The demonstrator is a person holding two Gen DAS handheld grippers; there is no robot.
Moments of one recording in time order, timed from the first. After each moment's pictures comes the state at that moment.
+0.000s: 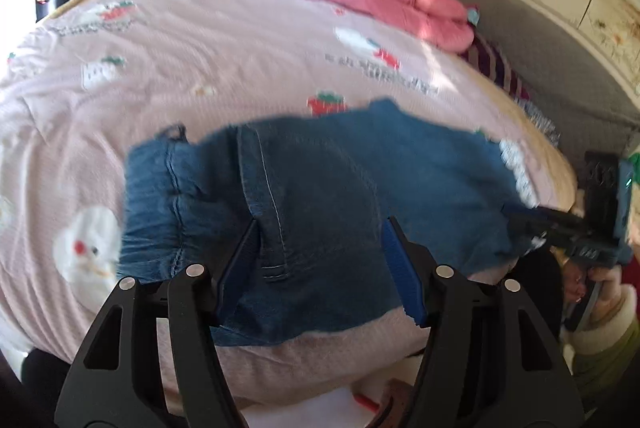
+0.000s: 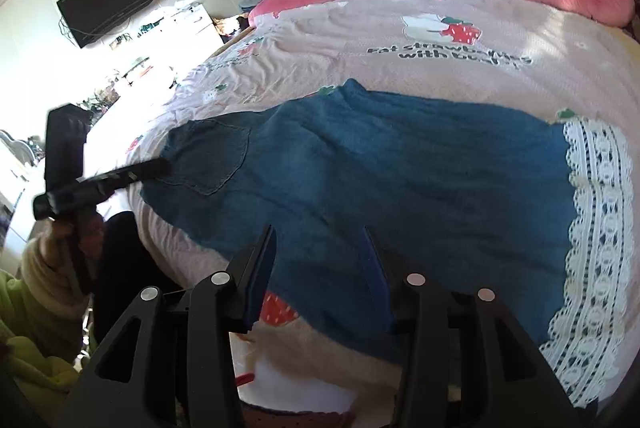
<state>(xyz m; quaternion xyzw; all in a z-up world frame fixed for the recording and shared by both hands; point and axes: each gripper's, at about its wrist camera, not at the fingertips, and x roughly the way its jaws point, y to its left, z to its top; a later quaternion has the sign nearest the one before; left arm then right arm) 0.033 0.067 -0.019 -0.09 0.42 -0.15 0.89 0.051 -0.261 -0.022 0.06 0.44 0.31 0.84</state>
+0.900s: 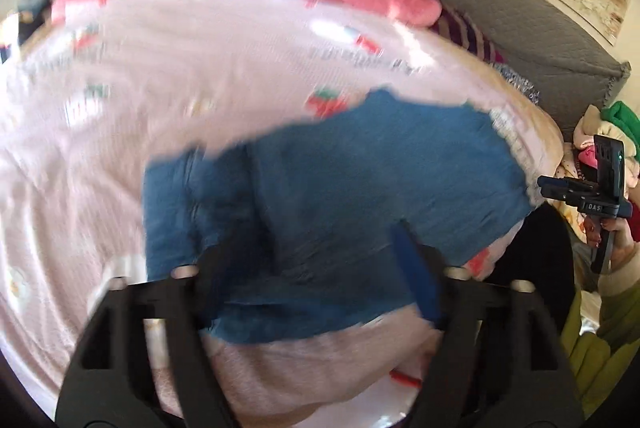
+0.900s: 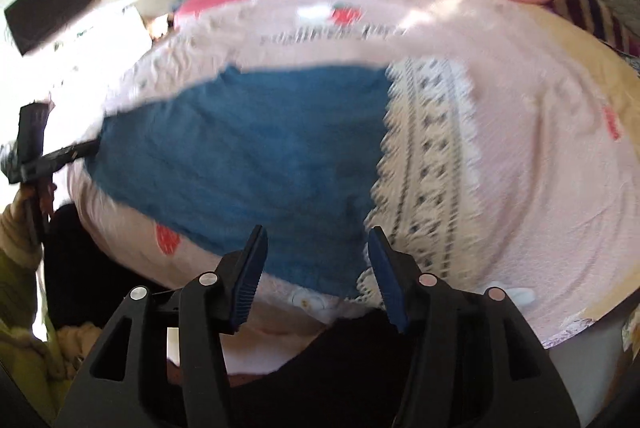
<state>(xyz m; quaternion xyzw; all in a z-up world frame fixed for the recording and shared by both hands) 0.043 0.089 0.002 -0.02 0.39 -0.22 0.89 0.009 -0.358 -0.016 0.05 0.43 0.18 0.88</state>
